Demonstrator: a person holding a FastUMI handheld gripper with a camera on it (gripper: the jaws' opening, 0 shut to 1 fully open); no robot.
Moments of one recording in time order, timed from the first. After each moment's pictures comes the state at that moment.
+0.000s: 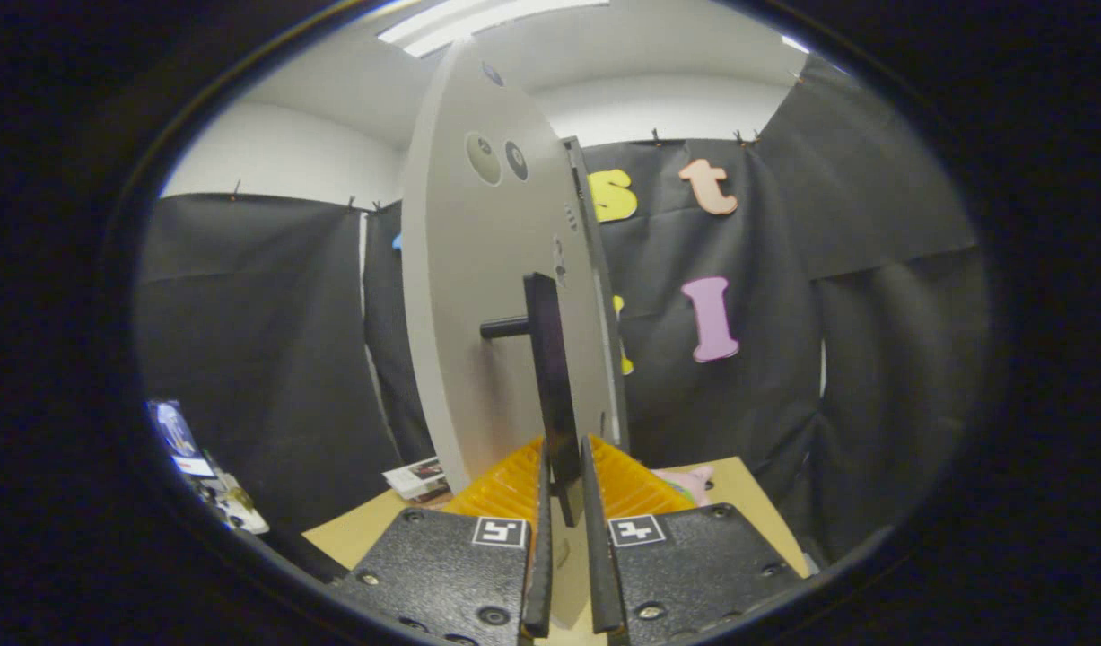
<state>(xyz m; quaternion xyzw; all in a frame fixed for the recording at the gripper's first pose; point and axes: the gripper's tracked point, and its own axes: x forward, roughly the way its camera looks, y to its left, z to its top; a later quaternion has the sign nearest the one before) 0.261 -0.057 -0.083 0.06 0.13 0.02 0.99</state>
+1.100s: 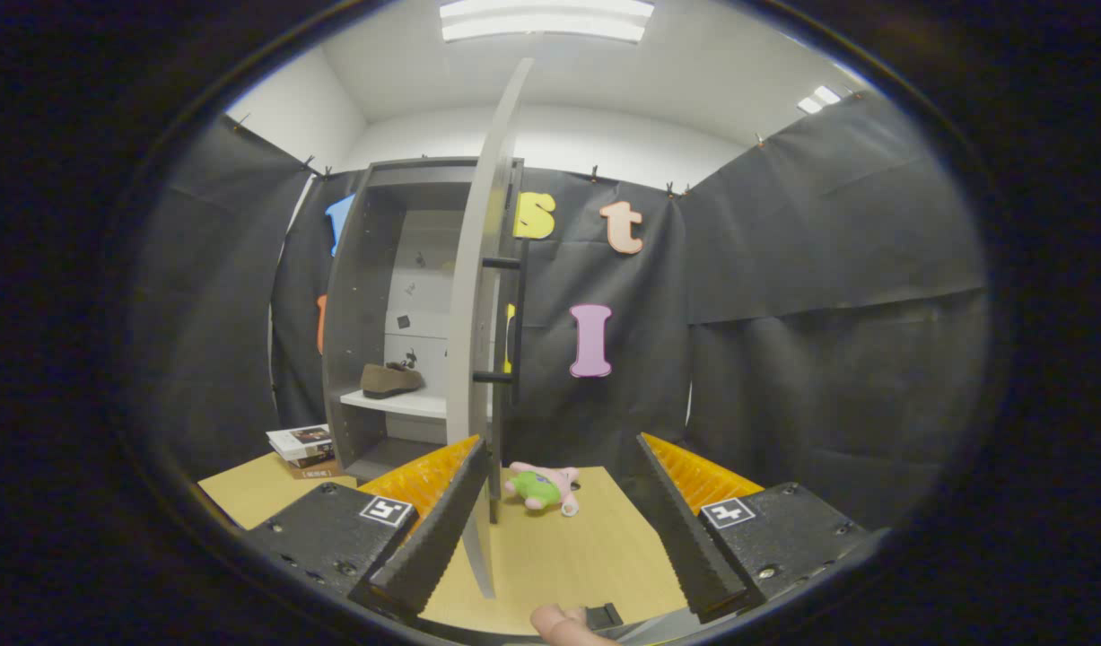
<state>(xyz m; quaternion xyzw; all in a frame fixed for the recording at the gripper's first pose) 0.155 -0.111 -0.124 0.00 0.11 -0.11 0.99</state>
